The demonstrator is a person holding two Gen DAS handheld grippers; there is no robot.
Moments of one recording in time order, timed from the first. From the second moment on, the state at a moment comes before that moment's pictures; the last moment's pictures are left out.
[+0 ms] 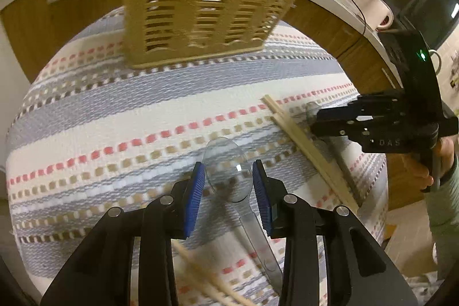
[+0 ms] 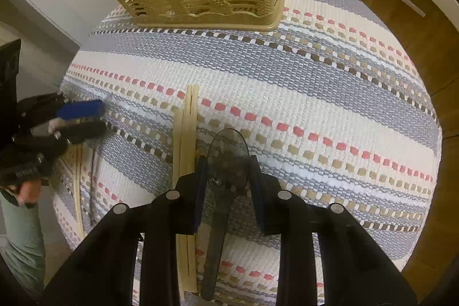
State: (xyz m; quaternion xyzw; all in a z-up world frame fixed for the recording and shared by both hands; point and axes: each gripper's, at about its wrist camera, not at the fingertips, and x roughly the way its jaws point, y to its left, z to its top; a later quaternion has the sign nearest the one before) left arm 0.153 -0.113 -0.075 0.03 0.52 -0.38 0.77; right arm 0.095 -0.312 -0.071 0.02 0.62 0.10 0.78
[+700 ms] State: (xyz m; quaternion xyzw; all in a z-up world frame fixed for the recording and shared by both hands) left arm 0.156 -0.053 -0.079 -0.08 0.50 -0.44 0.74; right arm 0.089 -0.294 -0.065 0.00 0.59 0.09 0.80
